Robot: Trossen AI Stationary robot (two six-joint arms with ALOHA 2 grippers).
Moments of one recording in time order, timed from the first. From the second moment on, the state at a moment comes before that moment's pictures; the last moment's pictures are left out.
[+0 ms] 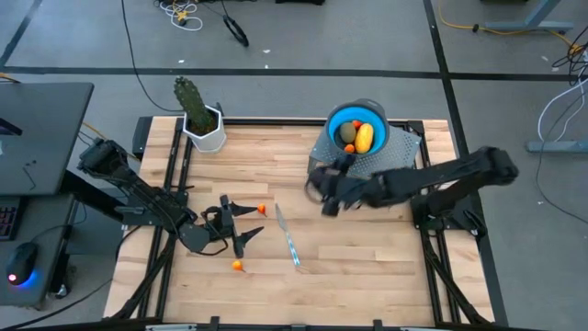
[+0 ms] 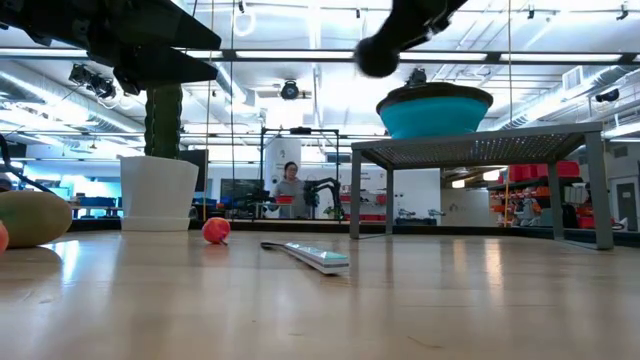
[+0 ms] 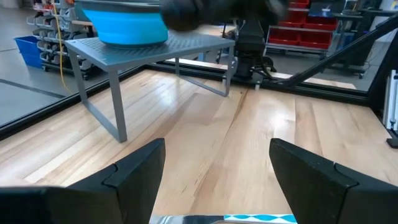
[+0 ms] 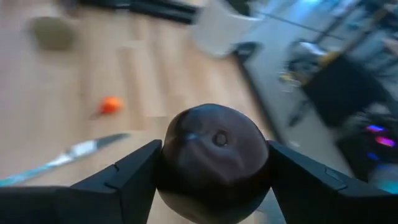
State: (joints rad) left arm -0.65 1.29 0.44 0.59 -1.01 -0.31; right arm 0.19 1.43 1.17 -0.43 0.64 -0.03
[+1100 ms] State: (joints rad) left arm -0.64 1.29 0.44 0.58 -1.00 -0.31; right arm -0.39 1.22 1.13 -0.56 0.63 -0.06
